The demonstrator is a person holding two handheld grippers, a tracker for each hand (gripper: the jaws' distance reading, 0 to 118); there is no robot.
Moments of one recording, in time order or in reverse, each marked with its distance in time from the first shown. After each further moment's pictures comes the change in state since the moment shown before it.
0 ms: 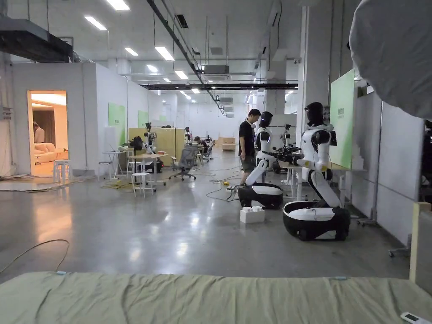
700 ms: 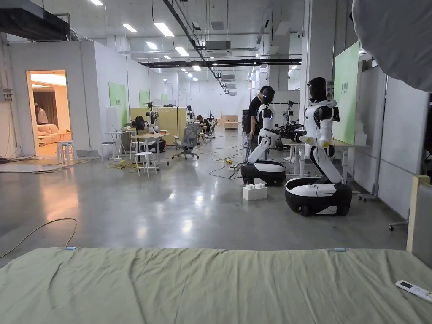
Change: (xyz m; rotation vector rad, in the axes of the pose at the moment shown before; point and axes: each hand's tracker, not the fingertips) left arm -0.001 0.024 0.027 0.099 -0.014 -0.029; right arm -0.014 0.012 0.017 0.111 -0.071 0.068
